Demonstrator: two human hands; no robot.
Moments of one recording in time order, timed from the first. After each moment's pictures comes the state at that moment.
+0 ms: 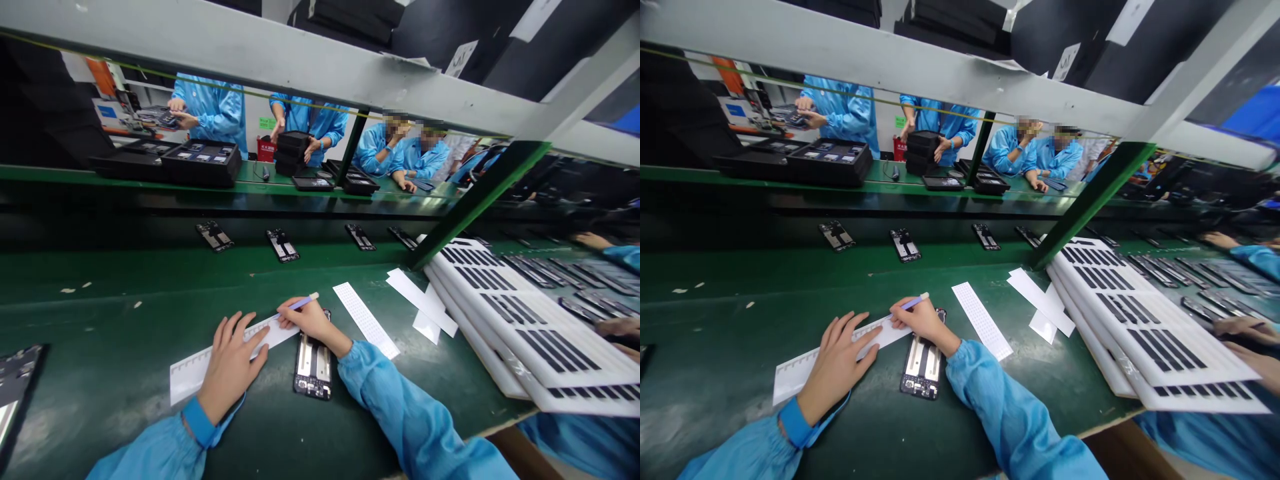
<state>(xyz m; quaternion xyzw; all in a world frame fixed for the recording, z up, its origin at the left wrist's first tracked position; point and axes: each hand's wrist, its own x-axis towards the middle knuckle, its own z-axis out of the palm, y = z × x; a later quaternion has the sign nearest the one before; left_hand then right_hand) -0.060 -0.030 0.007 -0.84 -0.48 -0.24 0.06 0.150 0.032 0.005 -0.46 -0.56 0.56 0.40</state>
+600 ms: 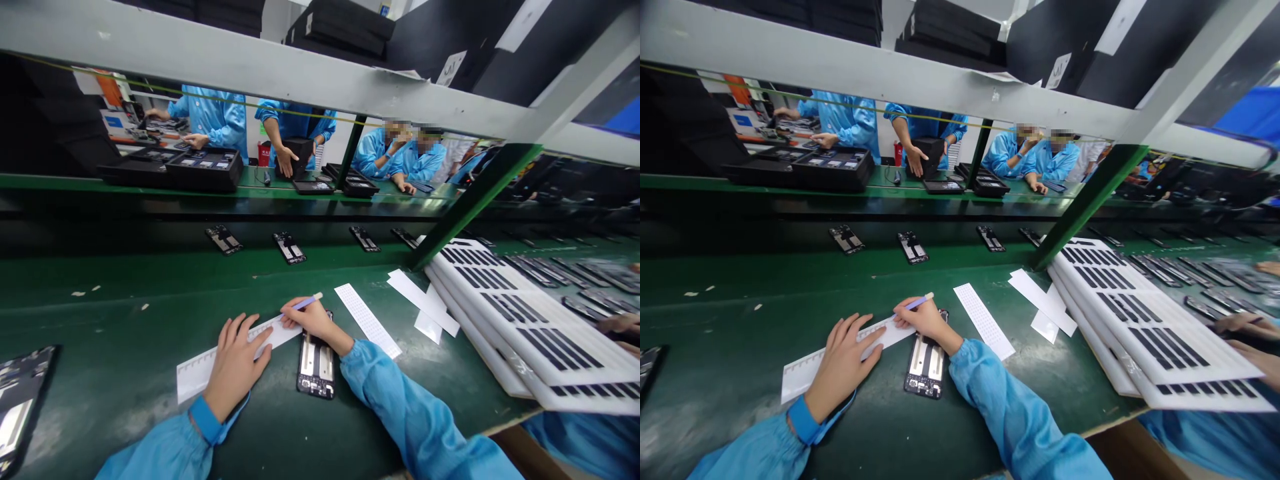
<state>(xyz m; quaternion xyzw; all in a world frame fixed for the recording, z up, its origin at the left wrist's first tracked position) -0.059 -0.030 0.007 -0.84 -0.48 -0.25 0.06 0.150 0.033 0.005 -0.46 -0.55 0.56 0.41</state>
